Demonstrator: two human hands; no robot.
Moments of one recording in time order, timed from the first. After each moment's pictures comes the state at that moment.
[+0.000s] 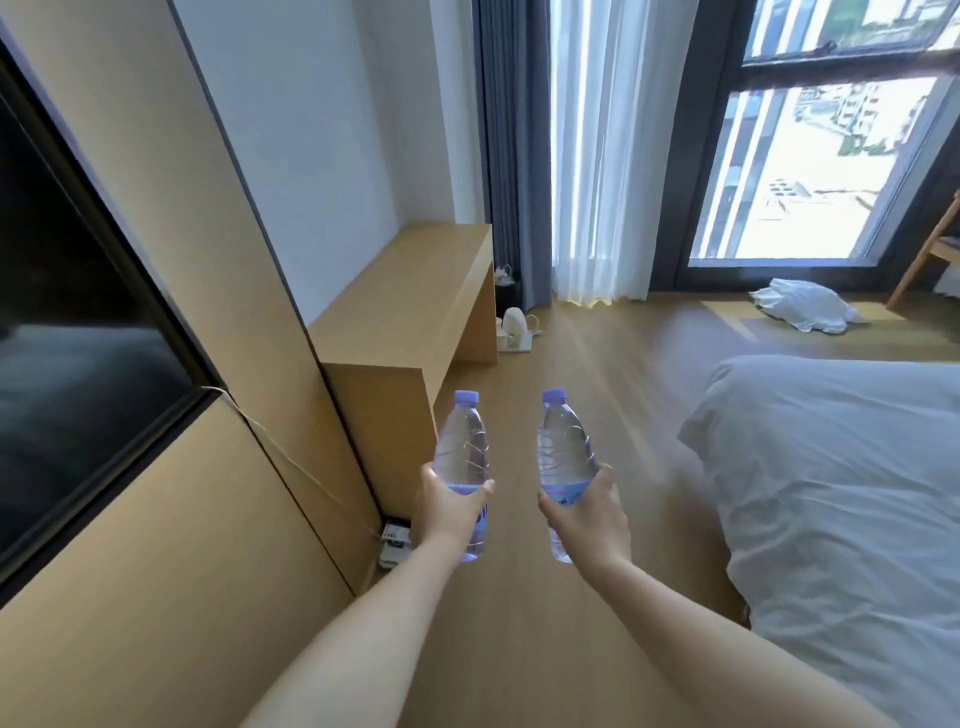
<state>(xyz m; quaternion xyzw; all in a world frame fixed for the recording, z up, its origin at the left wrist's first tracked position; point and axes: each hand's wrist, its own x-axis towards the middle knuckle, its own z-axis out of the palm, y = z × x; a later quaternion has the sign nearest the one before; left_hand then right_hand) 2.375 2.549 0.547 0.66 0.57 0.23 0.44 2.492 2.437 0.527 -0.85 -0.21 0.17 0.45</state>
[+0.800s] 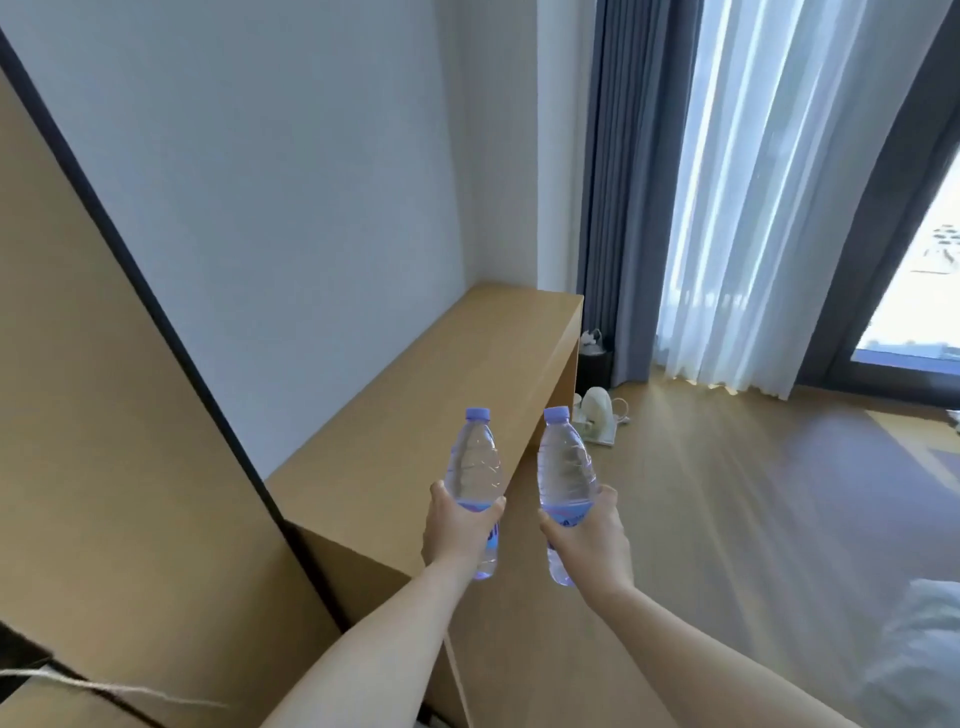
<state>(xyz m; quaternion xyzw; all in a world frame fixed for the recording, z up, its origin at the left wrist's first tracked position) 2.657 2.956 0.547 0.60 0.63 0.28 0.41 2.789 2.871 0.531 -0.78 -0.29 0.26 0.49</state>
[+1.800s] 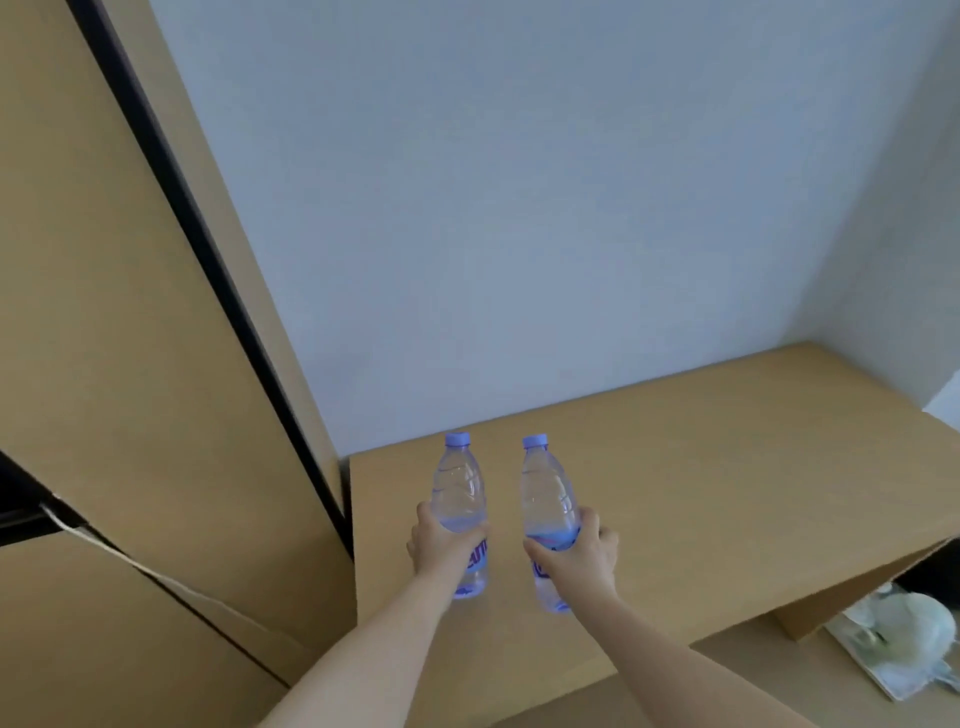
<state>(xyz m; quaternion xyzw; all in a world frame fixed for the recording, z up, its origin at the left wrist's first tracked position) 2.669 3.199 0.476 0.22 0.80 0.45 0.33 2.826 3.239 0.480 -0.63 -0.59 0.45 0.25</state>
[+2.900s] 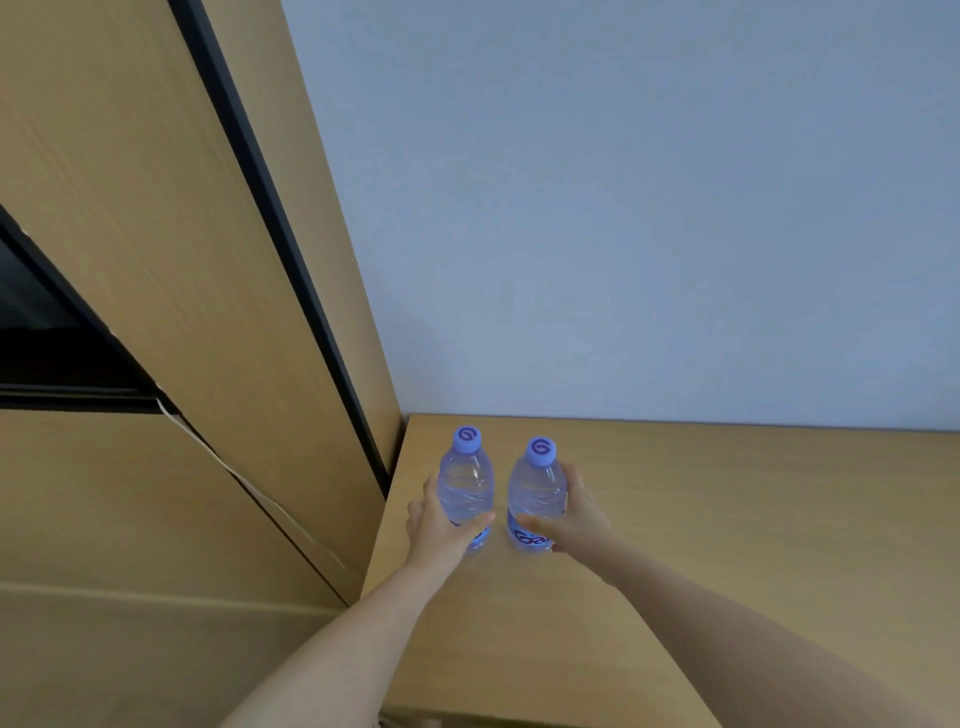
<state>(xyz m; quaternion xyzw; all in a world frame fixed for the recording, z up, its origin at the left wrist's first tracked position) 2.663 3.208 0.467 0.17 0.83 0.47 0.25 2.791 3.341 0.489 -0.36 -0.71 0.59 0.07</state>
